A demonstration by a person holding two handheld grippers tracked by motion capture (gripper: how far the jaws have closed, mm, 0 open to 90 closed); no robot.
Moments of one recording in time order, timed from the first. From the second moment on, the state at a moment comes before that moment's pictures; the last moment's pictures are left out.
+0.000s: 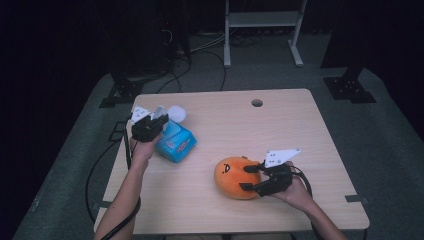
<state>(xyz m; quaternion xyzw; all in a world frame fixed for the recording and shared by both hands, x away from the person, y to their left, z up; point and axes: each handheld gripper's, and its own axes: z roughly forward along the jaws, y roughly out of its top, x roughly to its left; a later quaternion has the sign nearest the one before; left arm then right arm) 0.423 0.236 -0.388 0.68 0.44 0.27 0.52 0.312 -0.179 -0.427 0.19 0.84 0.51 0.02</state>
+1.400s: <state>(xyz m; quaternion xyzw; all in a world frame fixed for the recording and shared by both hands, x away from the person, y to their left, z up) 0.371 0.212 -0.310 0.67 0.32 0.23 0.62 0.312 -0.176 -0.430 0.18 0.84 0.51 0.02</state>
